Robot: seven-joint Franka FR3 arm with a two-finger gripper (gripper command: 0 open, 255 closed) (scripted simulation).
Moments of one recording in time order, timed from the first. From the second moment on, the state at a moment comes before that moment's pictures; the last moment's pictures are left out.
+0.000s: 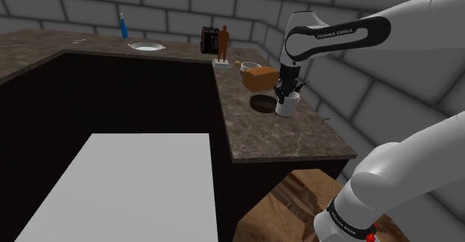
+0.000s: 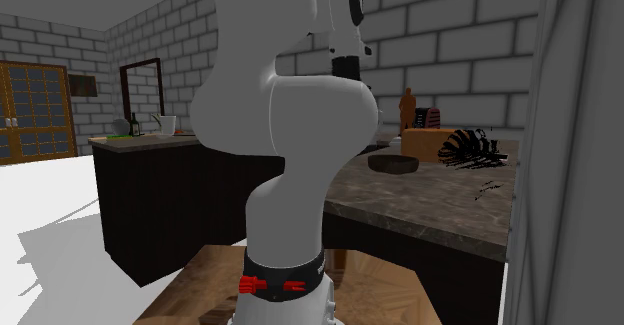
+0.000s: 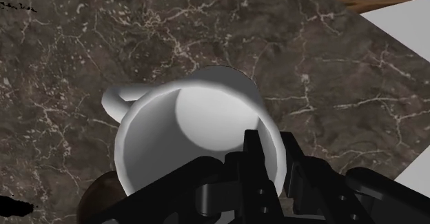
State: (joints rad) arm -0.10 -0.39 -0.12 -2.35 -0.14 1.93 -0.10
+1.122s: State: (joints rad) arm -0.17 0.23 -0.22 -1.57 -0.03 1.78 -0.32
